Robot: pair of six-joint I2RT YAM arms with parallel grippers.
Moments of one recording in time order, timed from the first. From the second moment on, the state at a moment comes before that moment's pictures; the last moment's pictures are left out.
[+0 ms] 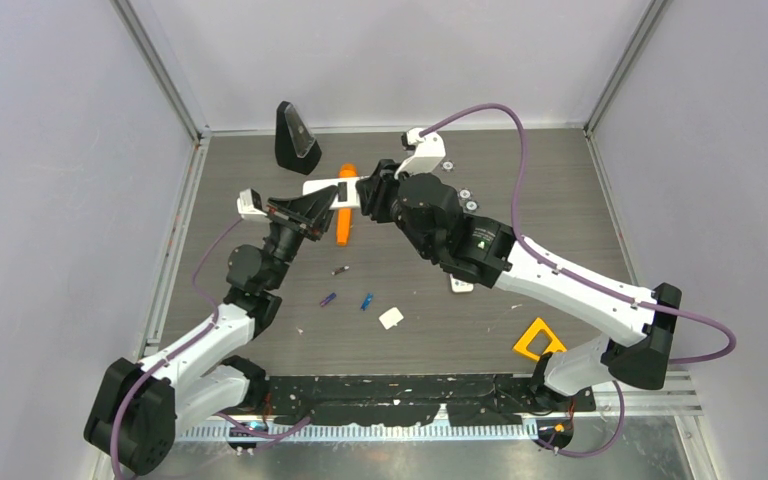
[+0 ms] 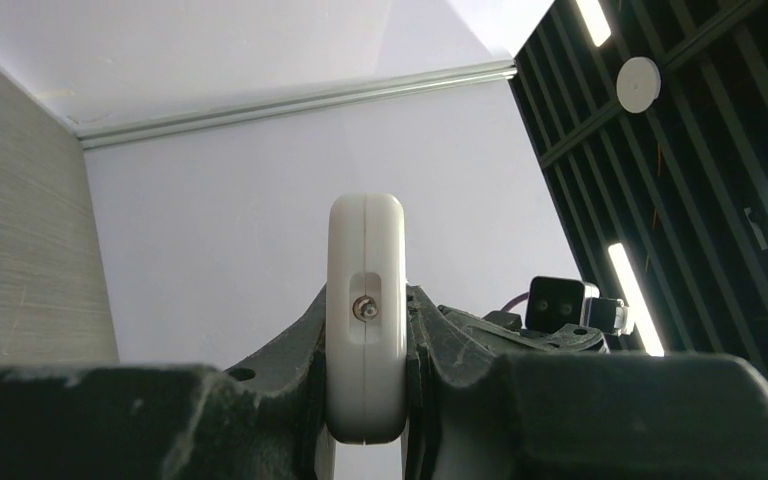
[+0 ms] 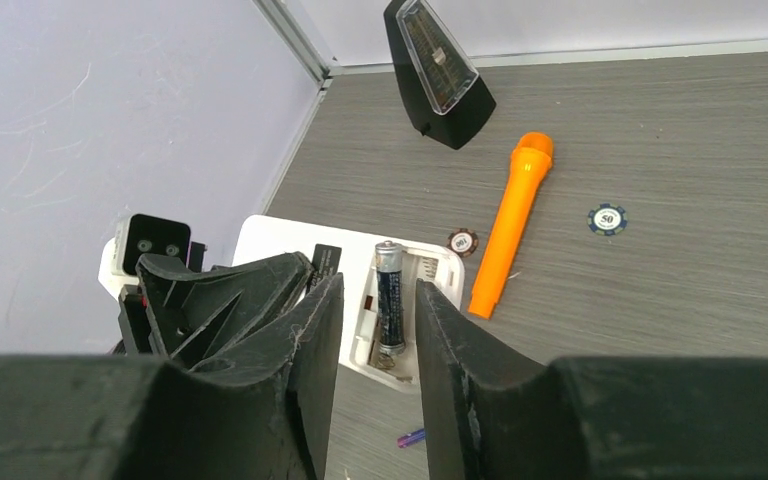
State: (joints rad) left arm -0.46 1.00 0.42 0.96 0.02 -1.60; right arm 1.07 1.41 1.46 -0.23 0.59 0.55
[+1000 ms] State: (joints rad) left arm -0.46 0.97 0.35 1.04 0.00 -1.65; right arm 0.85 1.29 1.46 -0.34 0.18 0.78
